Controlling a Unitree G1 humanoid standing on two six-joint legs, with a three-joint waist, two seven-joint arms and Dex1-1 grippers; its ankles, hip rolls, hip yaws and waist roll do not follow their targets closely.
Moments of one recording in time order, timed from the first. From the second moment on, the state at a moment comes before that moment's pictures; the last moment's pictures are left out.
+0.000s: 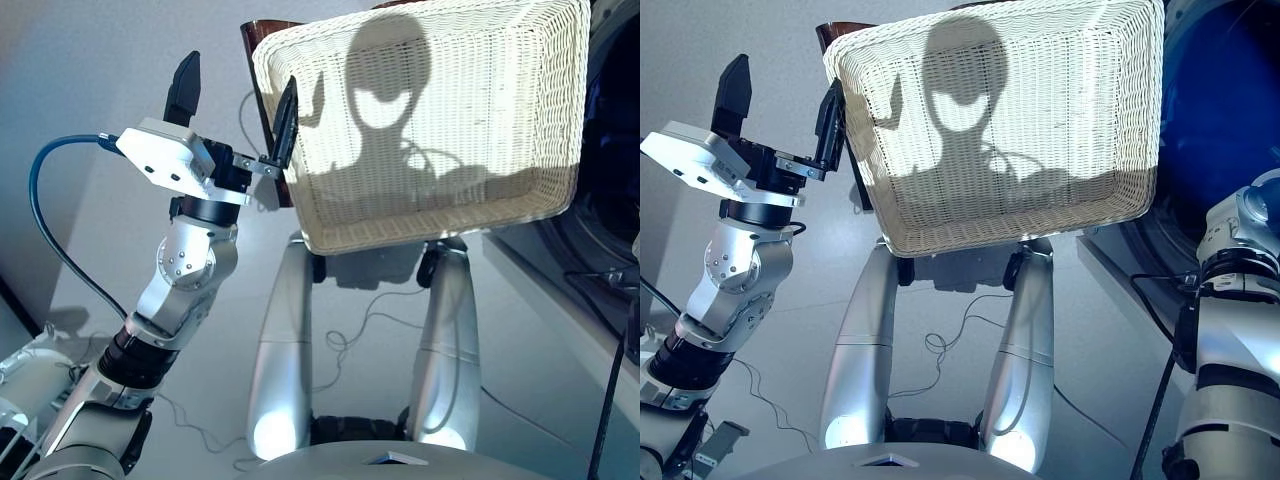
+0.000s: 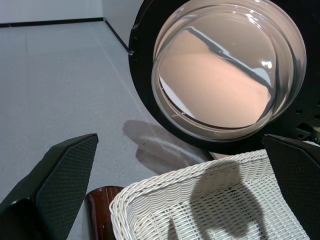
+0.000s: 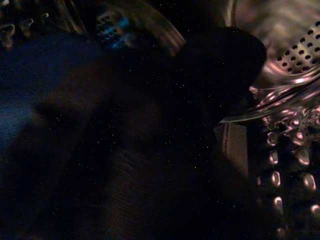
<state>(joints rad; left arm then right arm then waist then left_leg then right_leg) -0.39 0.65 -0.31 -0.34 -0.51 -0.32 0.24 -0.93 -0.87 -0.03 1.23 0.66 -0.29 -0.53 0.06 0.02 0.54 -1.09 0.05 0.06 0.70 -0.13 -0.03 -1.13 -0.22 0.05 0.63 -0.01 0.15</state>
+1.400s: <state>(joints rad) -0.30 0.54 -0.31 -0.28 -0.51 -0.31 0.19 -0.32 -0.54 0.25 0.28 0.27 -0.34 -0.33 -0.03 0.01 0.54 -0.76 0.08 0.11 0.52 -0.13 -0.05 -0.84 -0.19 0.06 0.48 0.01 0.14</state>
